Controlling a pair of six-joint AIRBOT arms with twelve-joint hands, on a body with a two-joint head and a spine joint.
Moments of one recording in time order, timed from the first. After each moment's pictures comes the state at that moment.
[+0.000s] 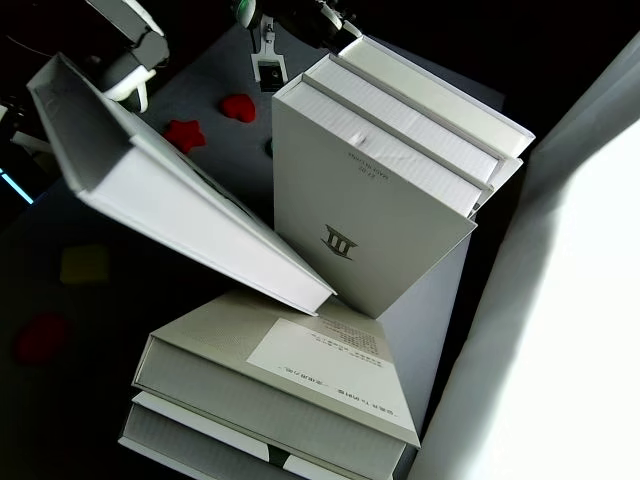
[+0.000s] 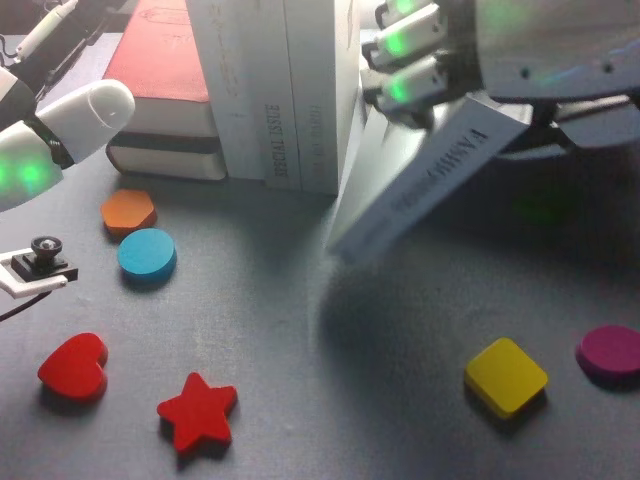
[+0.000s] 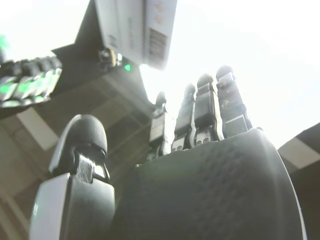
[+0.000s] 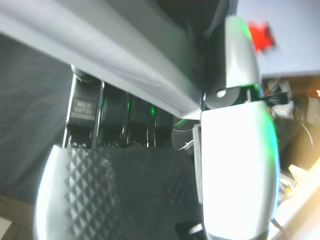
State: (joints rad) left arm 1.07 -1.16 1.40 -0.19 -1.43 0.06; right arm 0.01 -0.82 0.94 -1.95 0.62 0.26
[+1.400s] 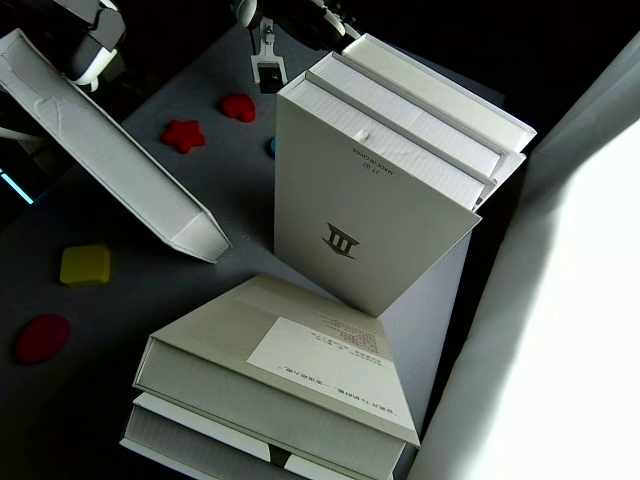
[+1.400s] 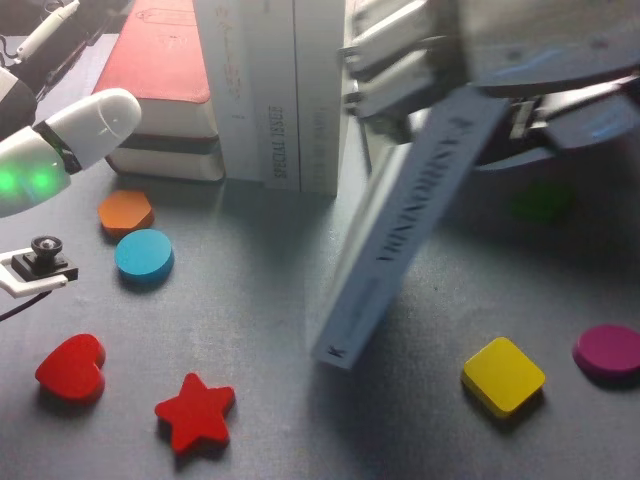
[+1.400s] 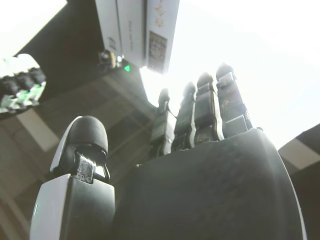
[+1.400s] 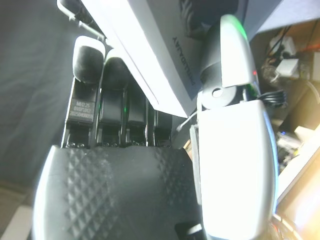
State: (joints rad) left arm 1.07 -1.16 1.40 -0.19 -1.43 0.06; right arm 0.01 -0.96 1.05 -1.94 0.72 0.36
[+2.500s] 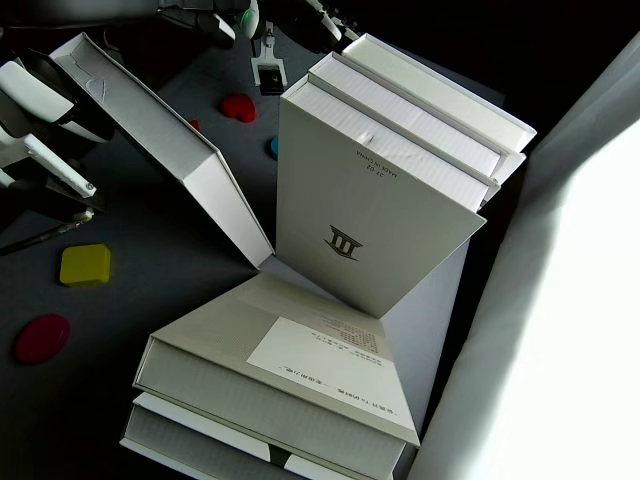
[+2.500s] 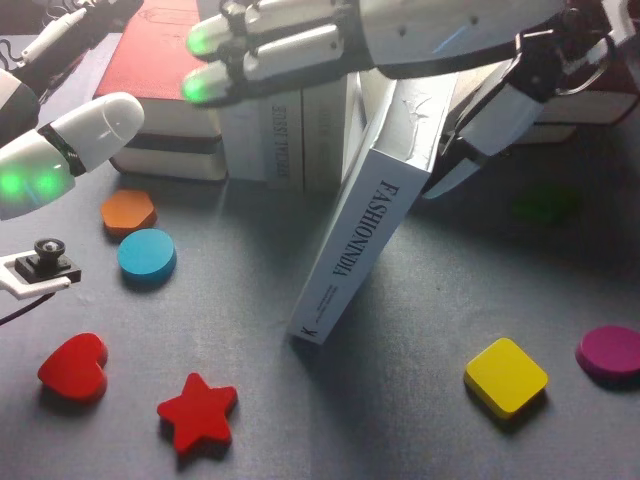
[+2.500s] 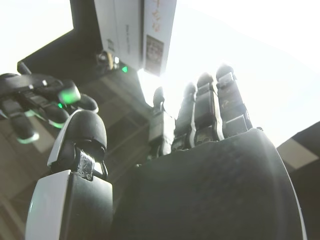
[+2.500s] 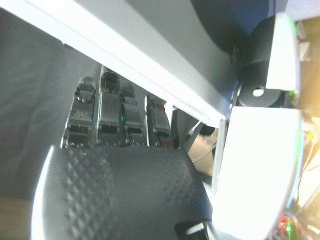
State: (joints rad) left arm 1.08 -1.17 1.41 -0.20 -1.43 0.06; right arm -0.05 -1.09 1.20 -1.79 0.69 0.34
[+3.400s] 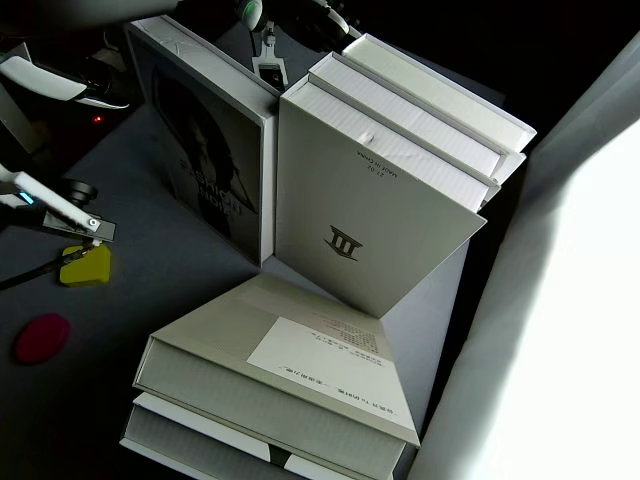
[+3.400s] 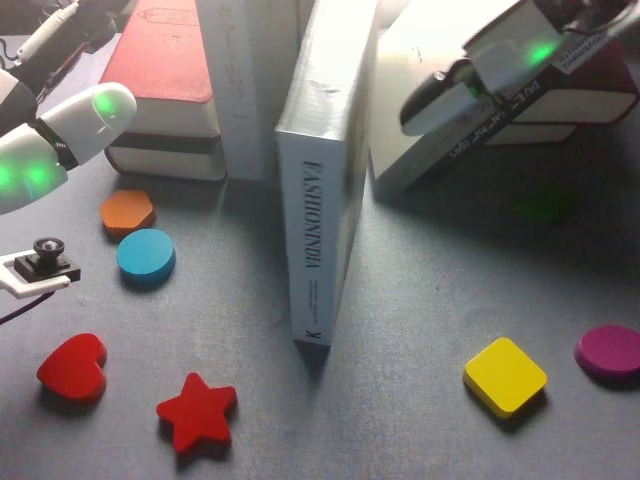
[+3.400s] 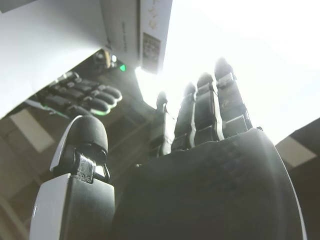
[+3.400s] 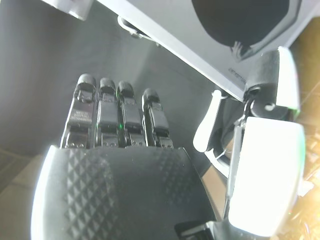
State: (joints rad) left arm 1.08 -1.17 1.41 -0.21 -1.44 0.06; right arm -0.08 -1.07 1.26 -1.49 0.60 0.17
